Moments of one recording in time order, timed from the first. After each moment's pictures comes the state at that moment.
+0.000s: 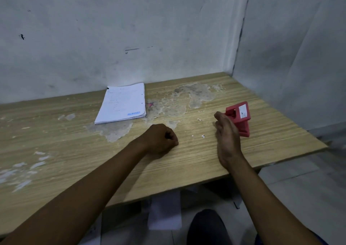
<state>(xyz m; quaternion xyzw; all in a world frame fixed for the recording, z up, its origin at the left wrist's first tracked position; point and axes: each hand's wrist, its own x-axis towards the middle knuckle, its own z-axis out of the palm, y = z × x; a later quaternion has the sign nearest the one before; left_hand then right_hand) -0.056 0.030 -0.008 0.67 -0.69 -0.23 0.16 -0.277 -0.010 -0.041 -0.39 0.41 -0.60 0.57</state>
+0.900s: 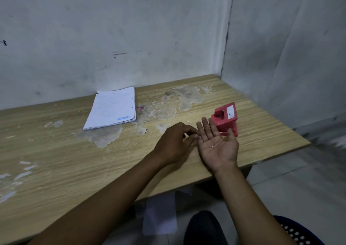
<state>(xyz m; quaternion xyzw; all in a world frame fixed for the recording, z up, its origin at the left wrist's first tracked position) -0.136 0.035 -0.011 0.56 -0.74 -0.14 0.34 -0.285 0.010 -0.034 -0.03 0.18 -0.60 0.78</state>
